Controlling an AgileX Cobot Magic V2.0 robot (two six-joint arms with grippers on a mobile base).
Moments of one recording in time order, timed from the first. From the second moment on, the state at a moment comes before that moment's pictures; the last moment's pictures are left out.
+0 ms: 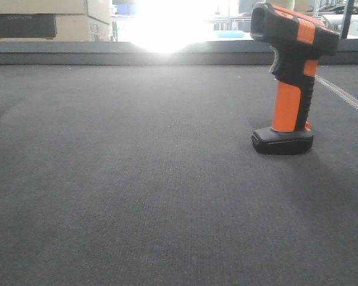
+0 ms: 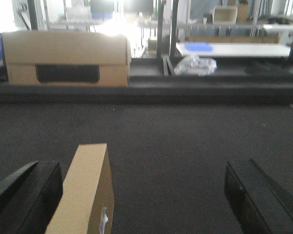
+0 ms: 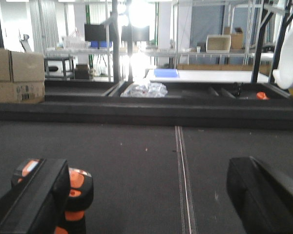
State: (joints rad) left arm 0.01 0.50 -0.82 -0.05 0.51 0.08; right arm -0.09 0.30 -0.47 0.14 0.21 -0.08
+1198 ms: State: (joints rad) left arm 0.26 1.57 -1.54 -0.06 1.21 0.35; right arm -0.01 0.33 -0.47 0.14 0.22 -0.08
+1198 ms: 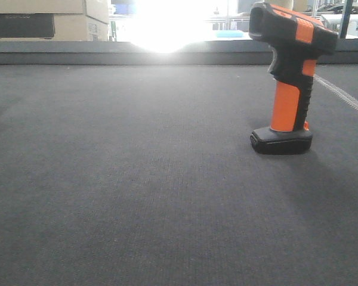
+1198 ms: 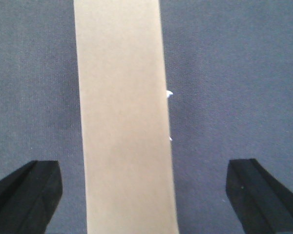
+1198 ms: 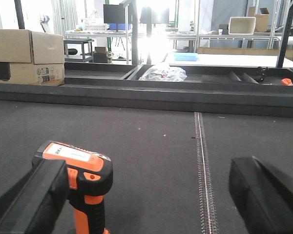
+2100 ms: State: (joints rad) left arm 0.26 1.71 -1.54 -0.05 1.18 0.36; right arm -0.01 0.33 -0.47 0.14 0.22 -0.08
